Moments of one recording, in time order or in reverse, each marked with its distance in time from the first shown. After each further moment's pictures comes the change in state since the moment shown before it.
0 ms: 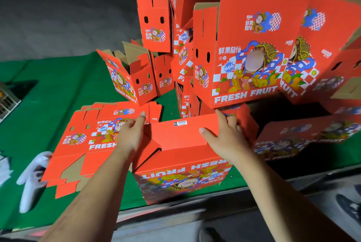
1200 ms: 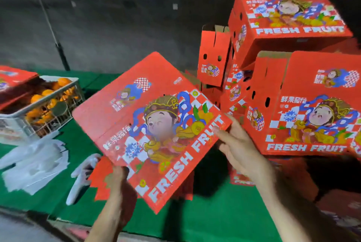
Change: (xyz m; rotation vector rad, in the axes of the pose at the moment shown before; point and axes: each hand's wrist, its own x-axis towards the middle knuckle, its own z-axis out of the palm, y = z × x) left_hand -0.051 -0.053 -0.103 -0.838 0.167 -0.052; right_hand 0.045 -0.137 0.000 1.312 -0.444 -0.313
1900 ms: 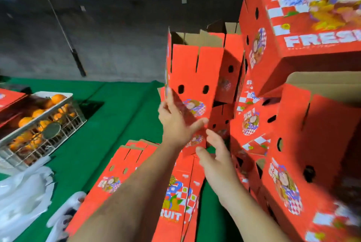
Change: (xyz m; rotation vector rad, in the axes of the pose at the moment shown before) left_hand 0.258 0.024 0.253 1.010 0.068 0.747; right_hand 0.148 0.016 0.003 -0.243 0.214 0.055
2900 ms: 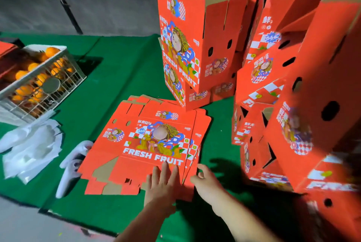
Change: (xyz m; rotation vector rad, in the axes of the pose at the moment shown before) left_hand -0.290 -0.157 -0.013 0.802 -0.987 -0.293; right_hand -0.088 0.185 -0.013 -0.361 -0.239 0.638
